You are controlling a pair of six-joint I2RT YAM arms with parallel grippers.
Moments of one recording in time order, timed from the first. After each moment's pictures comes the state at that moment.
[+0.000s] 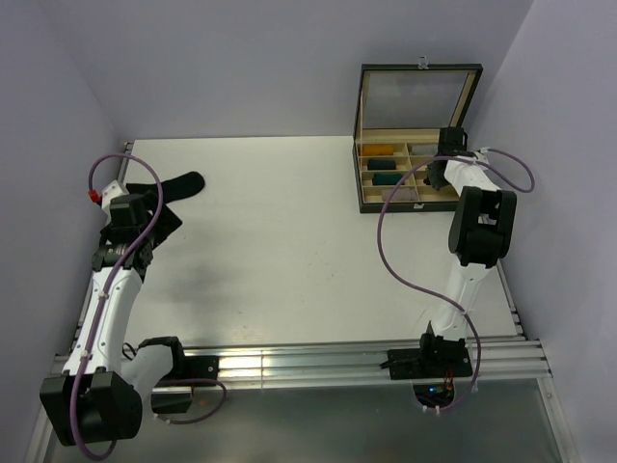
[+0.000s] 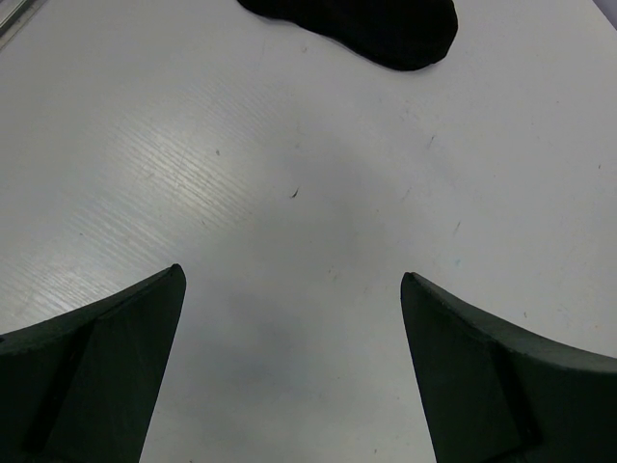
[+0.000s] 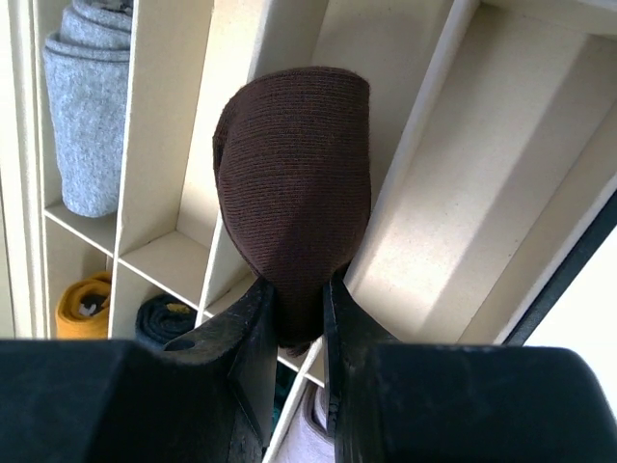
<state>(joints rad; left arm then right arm) 0.07 0.98 0.82 -0.48 -0.23 -0.59 -0.17 2.09 1.62 -0.49 0.29 1.10</state>
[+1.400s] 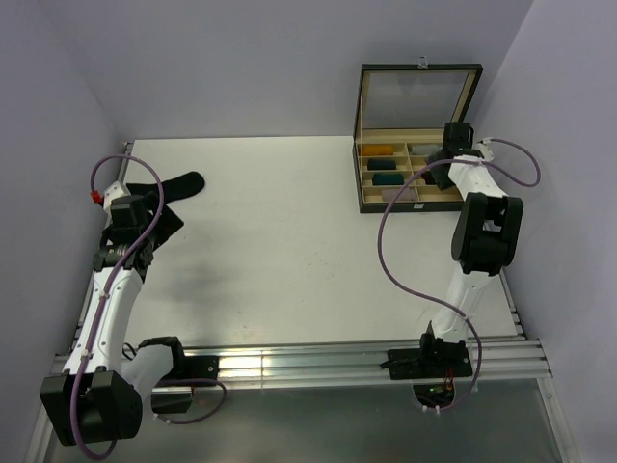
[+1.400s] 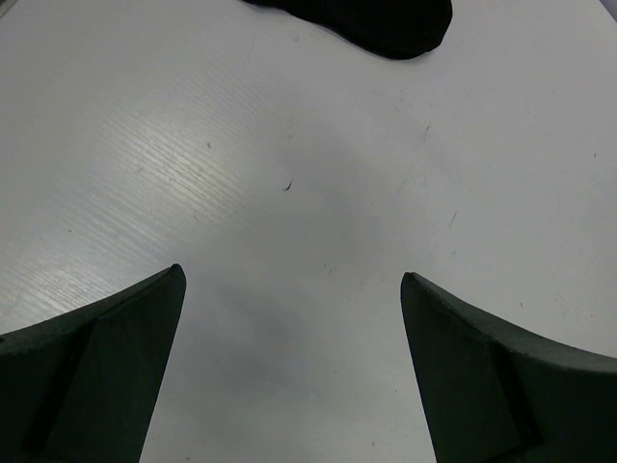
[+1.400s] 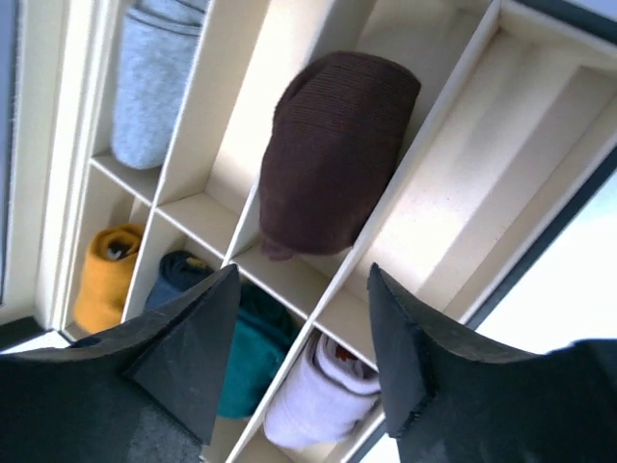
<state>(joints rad) 0.08 0.98 0.81 -0.48 -0.20 -0.59 -0.17 2.00 1.59 -0.48 0.25 0.99</state>
